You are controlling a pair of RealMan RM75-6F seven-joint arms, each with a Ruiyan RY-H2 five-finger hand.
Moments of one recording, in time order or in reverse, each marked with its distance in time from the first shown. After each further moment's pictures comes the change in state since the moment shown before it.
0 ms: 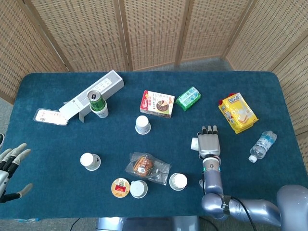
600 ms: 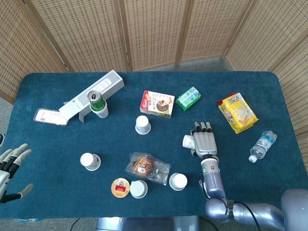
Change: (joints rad) left arm 0.001 -0.005 0.002 -0.001 0.001 -0.002 0.012; right arm -0.058 0.012 -0.020 -0.007 -0.232 -0.046 0.260
